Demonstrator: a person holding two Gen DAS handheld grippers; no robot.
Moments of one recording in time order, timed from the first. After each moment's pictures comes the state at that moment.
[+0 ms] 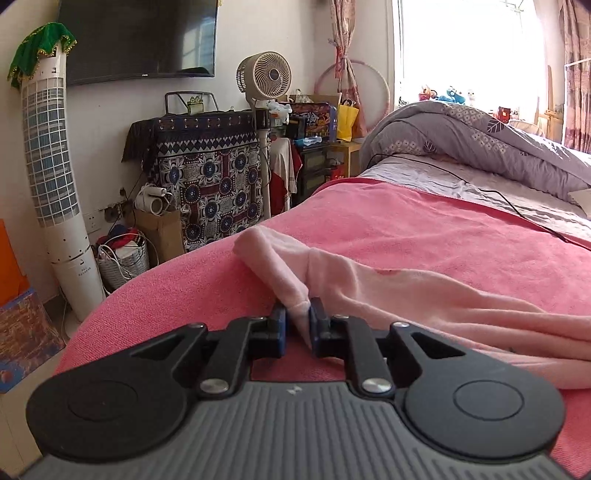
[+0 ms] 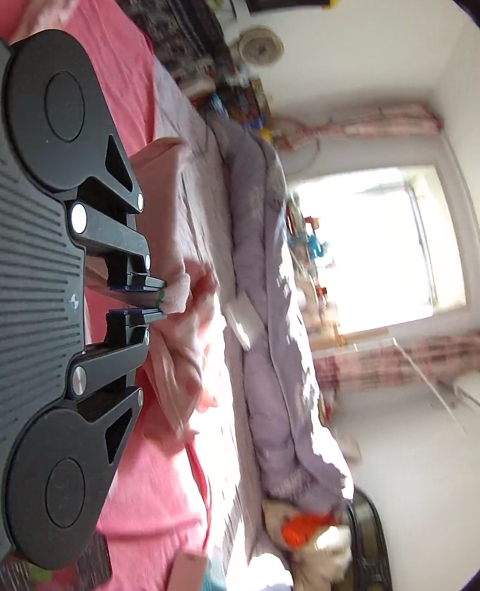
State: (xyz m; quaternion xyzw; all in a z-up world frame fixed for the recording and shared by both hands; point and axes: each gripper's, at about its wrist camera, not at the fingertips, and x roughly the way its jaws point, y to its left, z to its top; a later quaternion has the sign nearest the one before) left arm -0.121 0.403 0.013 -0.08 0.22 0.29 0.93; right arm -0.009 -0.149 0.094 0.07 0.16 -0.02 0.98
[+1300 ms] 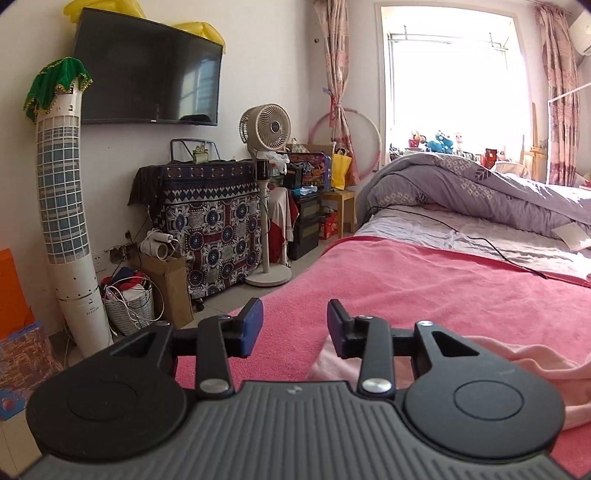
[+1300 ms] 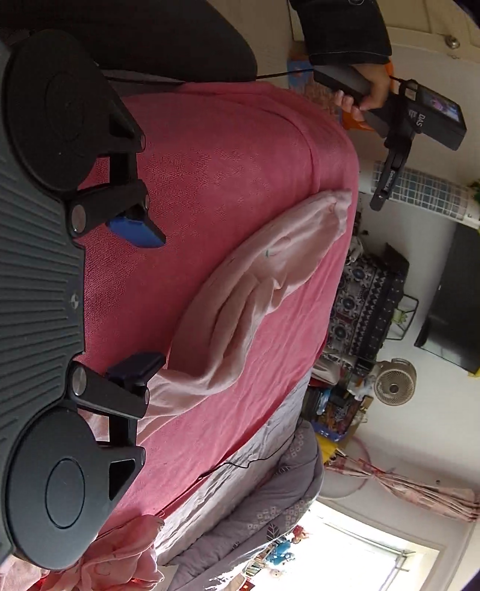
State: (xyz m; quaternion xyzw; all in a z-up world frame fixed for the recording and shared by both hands) left arm -0.185 0.413 0.056 -0.05 0.16 0.28 0.95; right arm -0.140 0.051 0.045 -0.29 0.18 0.45 0.82
